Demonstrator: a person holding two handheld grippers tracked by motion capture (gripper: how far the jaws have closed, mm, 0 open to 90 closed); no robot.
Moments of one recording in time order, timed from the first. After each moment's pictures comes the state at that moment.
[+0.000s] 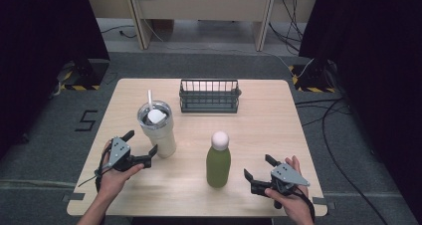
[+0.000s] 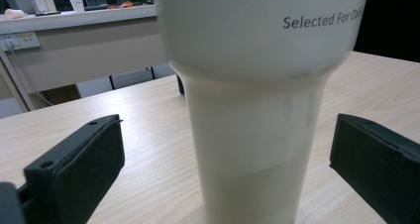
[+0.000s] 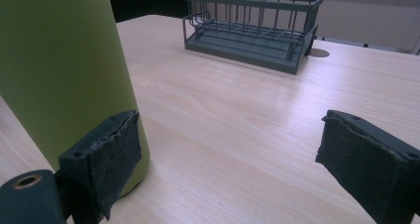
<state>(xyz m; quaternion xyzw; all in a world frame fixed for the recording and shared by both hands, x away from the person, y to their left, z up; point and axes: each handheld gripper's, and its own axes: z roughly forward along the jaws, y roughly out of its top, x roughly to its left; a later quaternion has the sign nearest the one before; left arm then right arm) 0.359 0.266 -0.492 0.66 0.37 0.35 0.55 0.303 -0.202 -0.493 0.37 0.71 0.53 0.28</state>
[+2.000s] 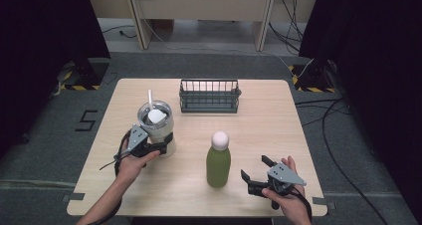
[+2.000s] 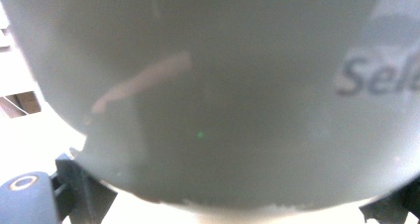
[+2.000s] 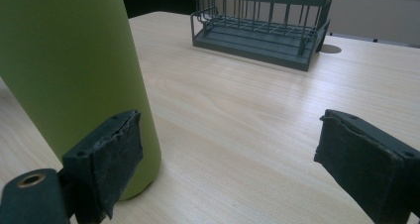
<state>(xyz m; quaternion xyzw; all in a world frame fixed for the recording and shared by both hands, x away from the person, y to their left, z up) 0.404 0.230 -0.495 0.66 0.36 0.33 0.57 0.304 -0.194 -0.495 0.37 0.72 0.53 0.26</state>
